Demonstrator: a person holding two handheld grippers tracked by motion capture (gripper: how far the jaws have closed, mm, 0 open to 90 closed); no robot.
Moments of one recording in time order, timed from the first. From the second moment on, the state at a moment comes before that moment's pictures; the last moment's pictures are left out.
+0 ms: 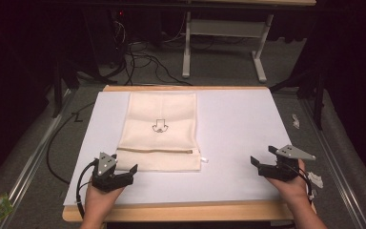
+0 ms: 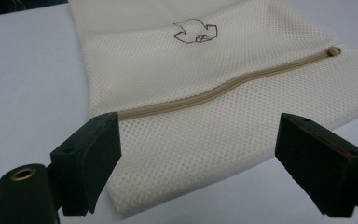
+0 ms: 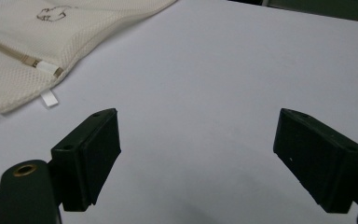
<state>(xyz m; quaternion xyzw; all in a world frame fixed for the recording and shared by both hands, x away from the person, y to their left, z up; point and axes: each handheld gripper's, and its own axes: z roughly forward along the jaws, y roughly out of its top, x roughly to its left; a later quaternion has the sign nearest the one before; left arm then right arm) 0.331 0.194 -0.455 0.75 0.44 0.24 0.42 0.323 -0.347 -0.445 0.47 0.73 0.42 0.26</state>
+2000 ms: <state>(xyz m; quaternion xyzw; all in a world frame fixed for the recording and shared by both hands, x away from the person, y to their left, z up) 0.344 0.205 -0.449 0.74 0.44 0.24 0.45 0.412 -0.153 -0.465 0.41 0.81 0.38 0.17</state>
